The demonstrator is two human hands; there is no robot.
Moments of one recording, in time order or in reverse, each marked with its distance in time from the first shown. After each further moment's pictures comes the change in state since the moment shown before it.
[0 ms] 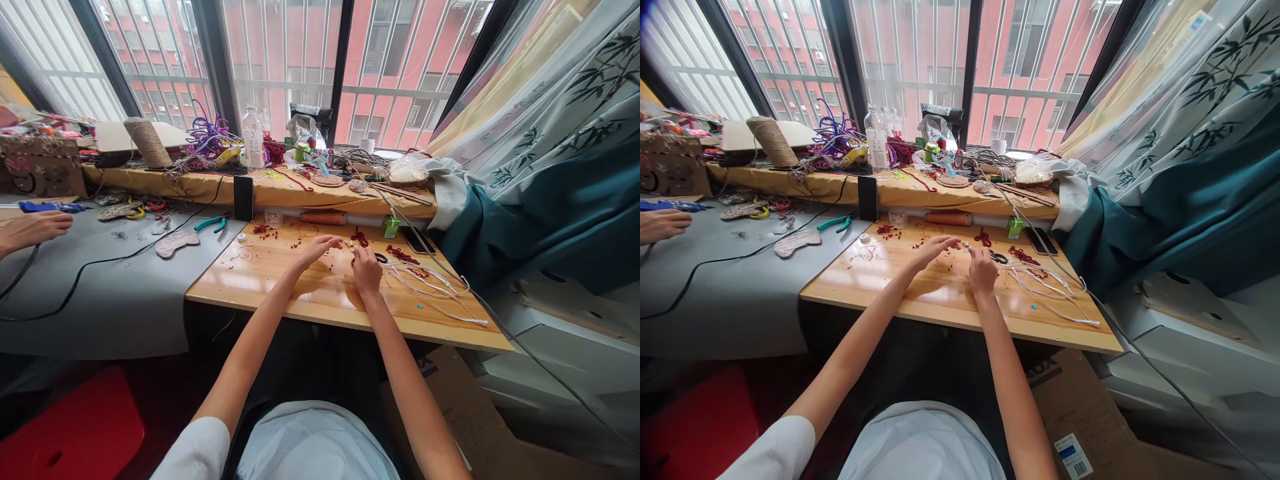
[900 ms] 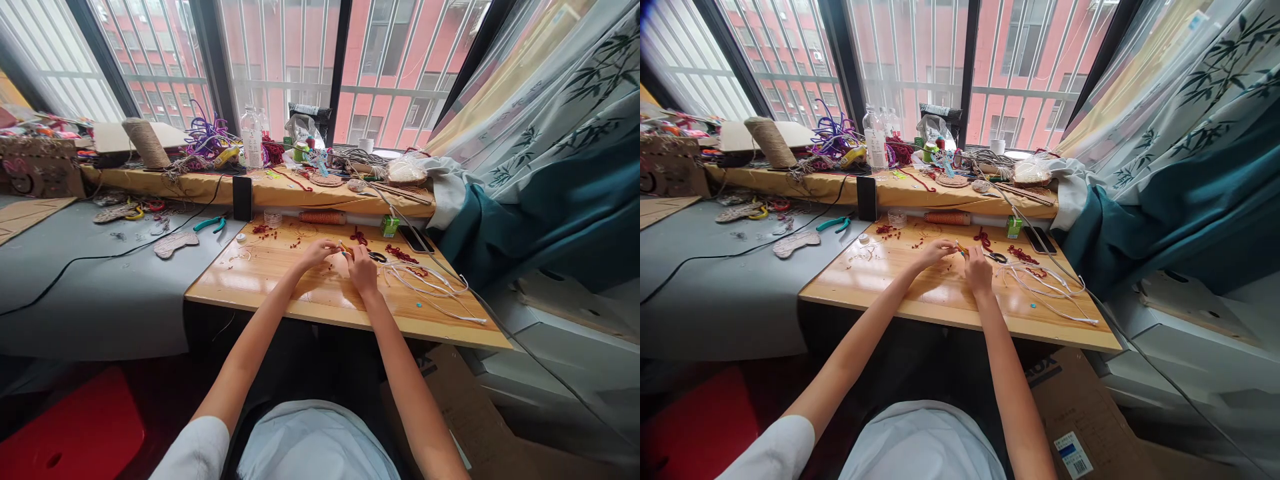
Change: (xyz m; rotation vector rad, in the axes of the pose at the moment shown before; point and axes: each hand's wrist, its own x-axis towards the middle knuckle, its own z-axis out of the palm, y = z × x) left_hand 0.011 -0.024 0.003 0.159 -0.022 0.118; right_hand -0.001 -0.002 -0.003 0.096 -0.039 -0.122
